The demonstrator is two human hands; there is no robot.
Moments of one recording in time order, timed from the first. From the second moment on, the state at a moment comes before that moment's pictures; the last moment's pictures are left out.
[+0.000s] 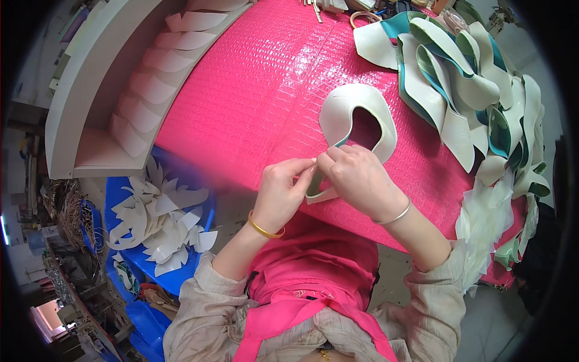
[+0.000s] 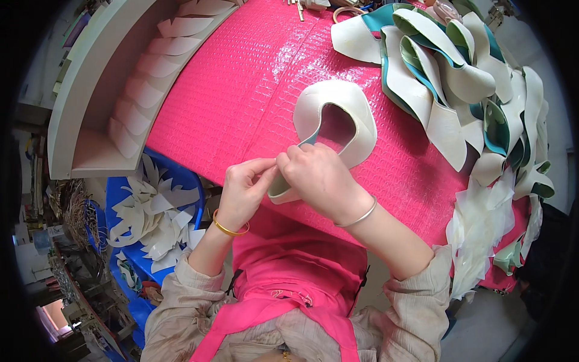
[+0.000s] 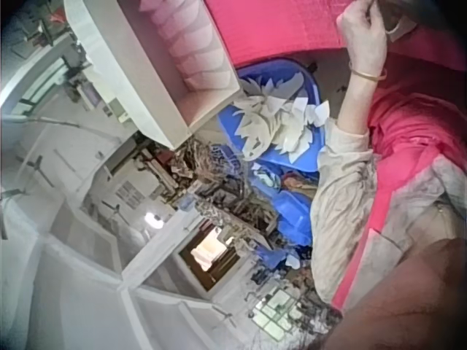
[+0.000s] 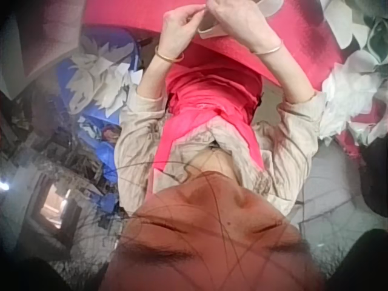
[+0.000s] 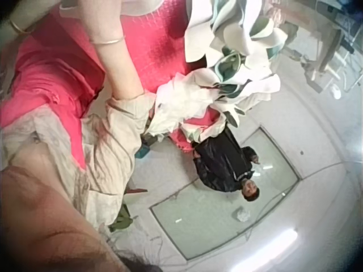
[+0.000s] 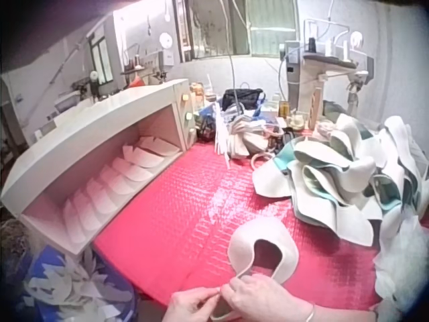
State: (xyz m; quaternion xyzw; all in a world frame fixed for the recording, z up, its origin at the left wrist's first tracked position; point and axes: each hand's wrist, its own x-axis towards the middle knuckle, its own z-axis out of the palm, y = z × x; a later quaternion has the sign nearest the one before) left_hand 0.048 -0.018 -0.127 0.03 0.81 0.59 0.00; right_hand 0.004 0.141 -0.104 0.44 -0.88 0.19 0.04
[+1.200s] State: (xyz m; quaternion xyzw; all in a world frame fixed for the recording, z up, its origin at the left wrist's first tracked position) left_hand 0.044 -0.006 -0.133 0.08 0.84 0.53 -0.08; right_hand 0.008 0.152 -0.121 0.37 -0.87 0.32 0.07
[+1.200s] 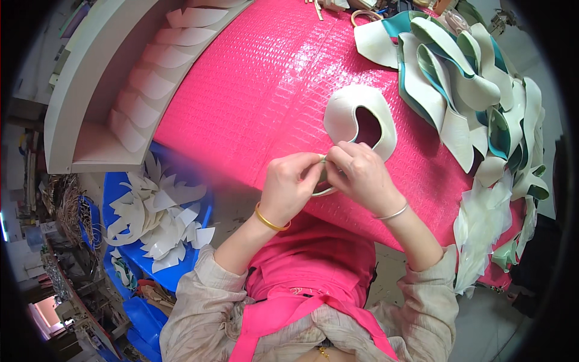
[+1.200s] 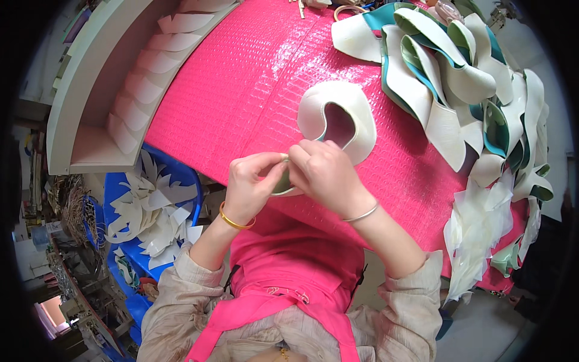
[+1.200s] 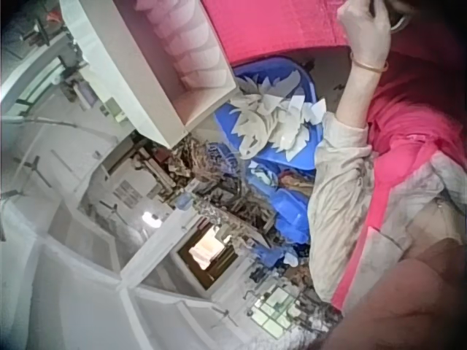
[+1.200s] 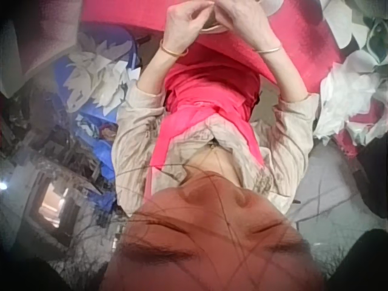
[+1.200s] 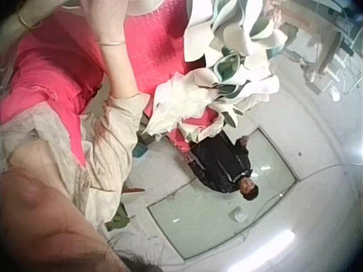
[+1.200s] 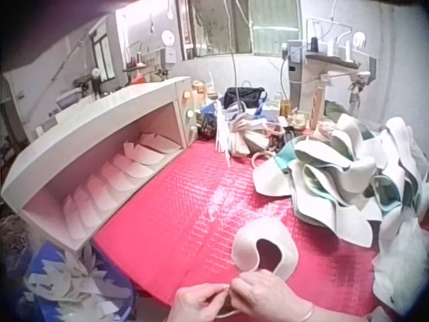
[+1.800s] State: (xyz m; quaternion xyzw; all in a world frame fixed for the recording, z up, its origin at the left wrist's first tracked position) left_hand 0.051 -0.027 -0.128 -0.05 0.70 0.70 -0.10; right_hand -0.086 0.162 -0.069 0.53 -0.77 0.28 -0.21
